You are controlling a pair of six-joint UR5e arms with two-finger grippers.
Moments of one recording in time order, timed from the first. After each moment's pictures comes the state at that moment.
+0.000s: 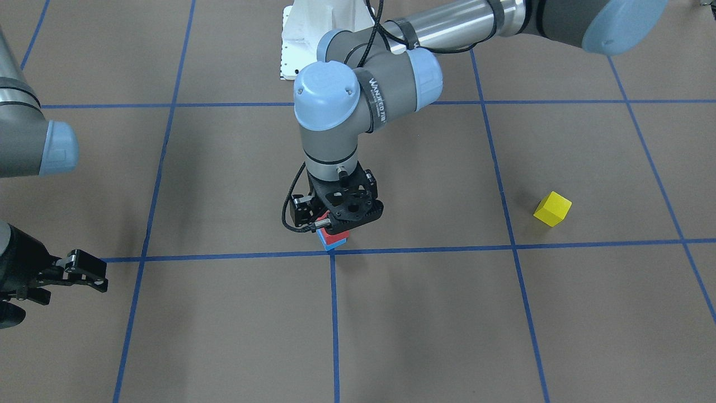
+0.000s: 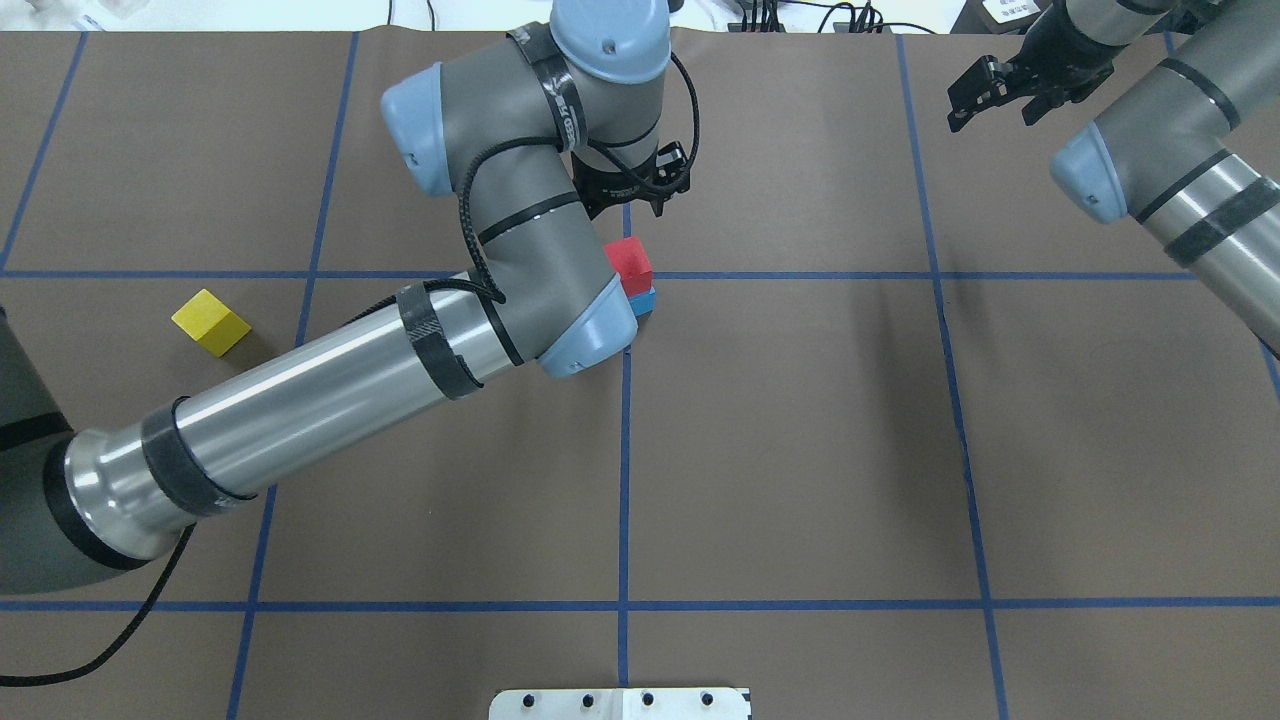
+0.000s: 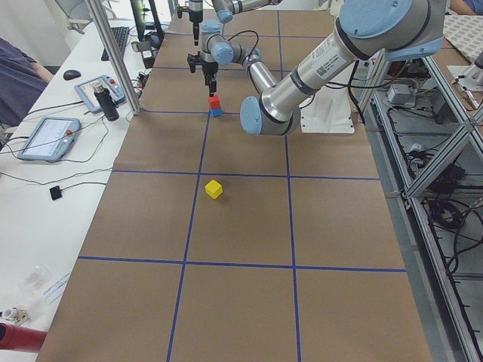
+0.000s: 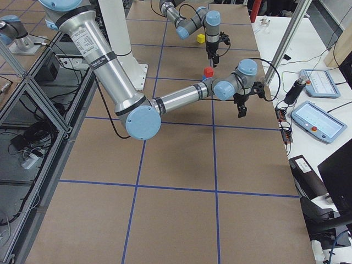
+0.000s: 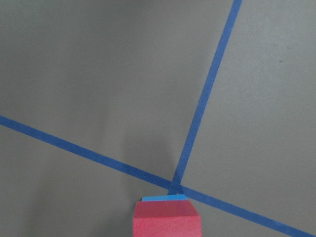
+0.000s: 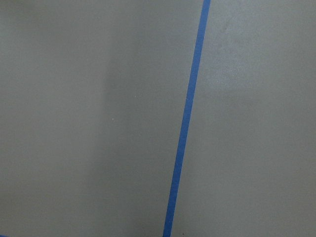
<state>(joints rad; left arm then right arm) -0.70 -2.63 -1.32 -1.49 -1.92 -1.38 1.14 -1.00 1.35 -1.32 2.26 0.55</state>
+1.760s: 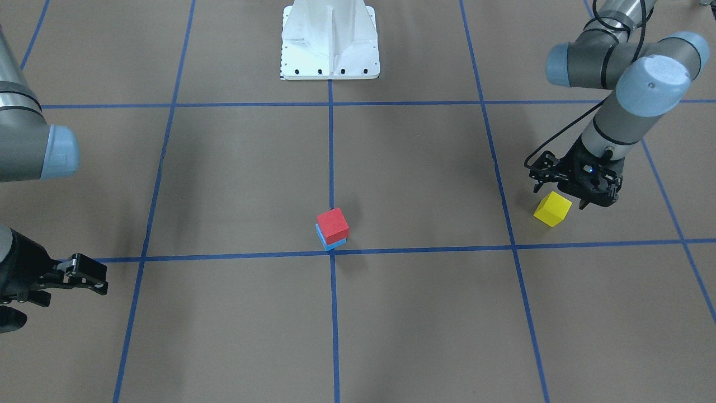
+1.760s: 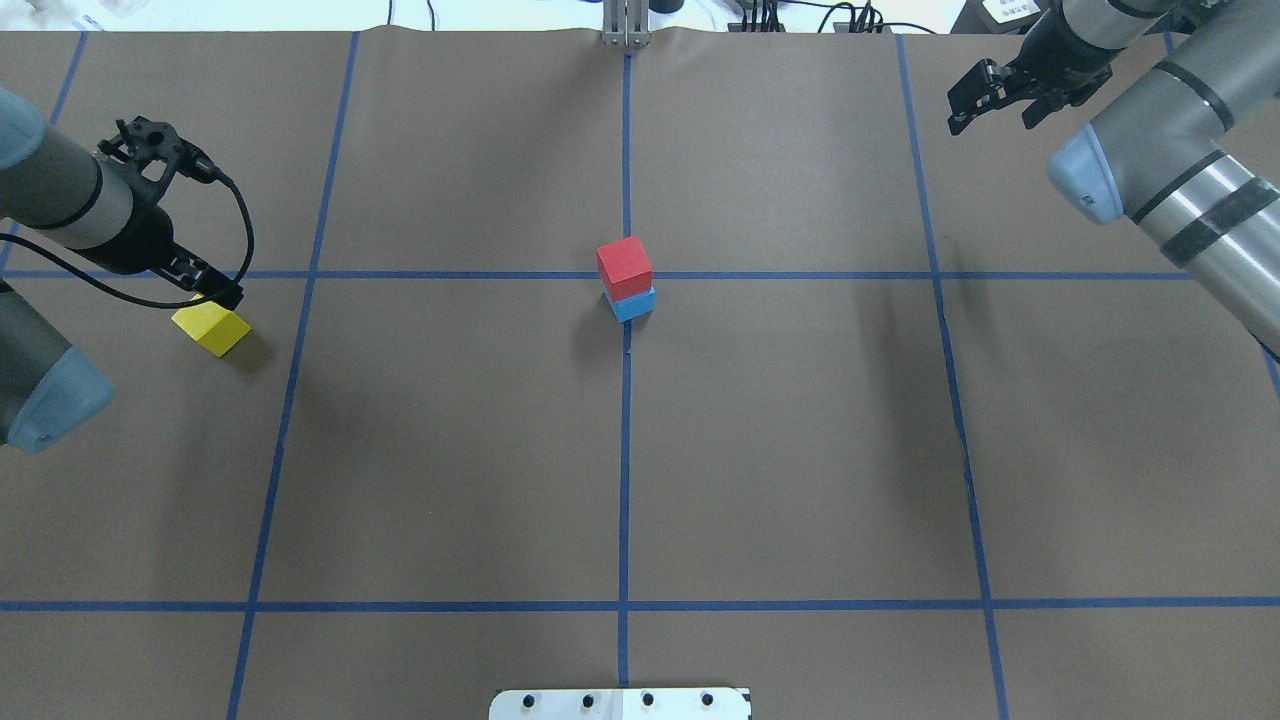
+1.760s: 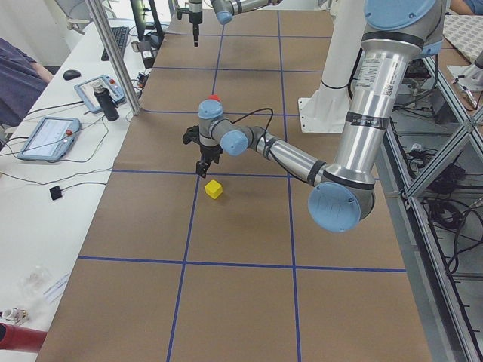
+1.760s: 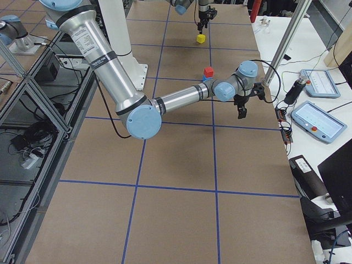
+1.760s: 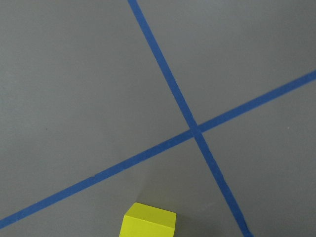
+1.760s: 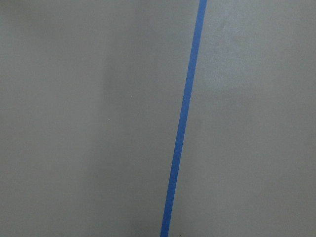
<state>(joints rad) -0.94 -1.80 -1.72 -1.80 -2.09 -0.33 1.13 -1.00 1.33 -1.32 2.25 0.55</state>
